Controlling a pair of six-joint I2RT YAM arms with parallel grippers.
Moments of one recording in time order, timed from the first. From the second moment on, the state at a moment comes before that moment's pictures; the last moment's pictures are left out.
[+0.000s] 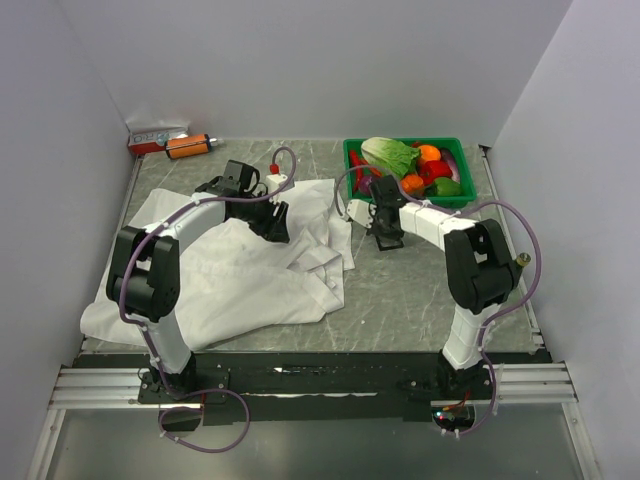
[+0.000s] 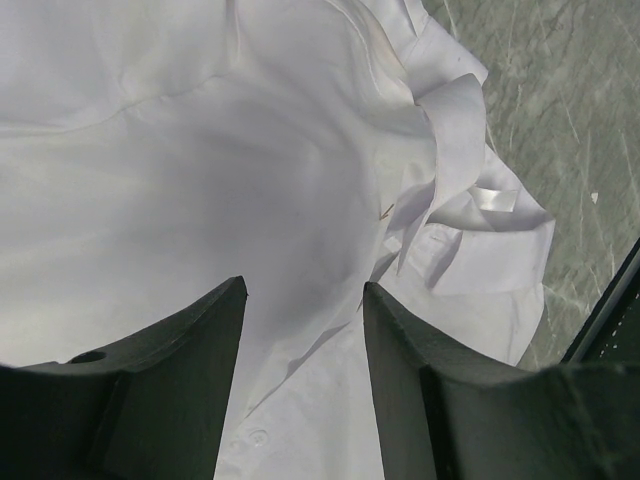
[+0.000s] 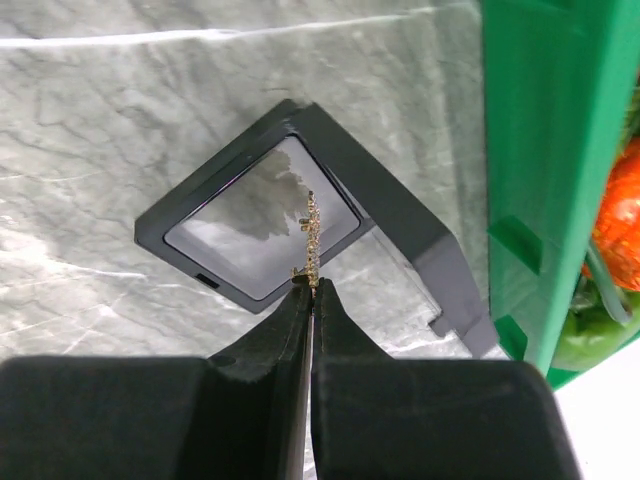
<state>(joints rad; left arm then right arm) -0.32 1.79 1.31 -0.51 0.63 0.25 0.35 1.85 1.24 -0.51 0.16 -0.96</state>
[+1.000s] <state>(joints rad) -0.32 1.79 1.31 -0.52 0.63 0.25 0.40 1.85 1.28 -0.63 0.15 -0.83</state>
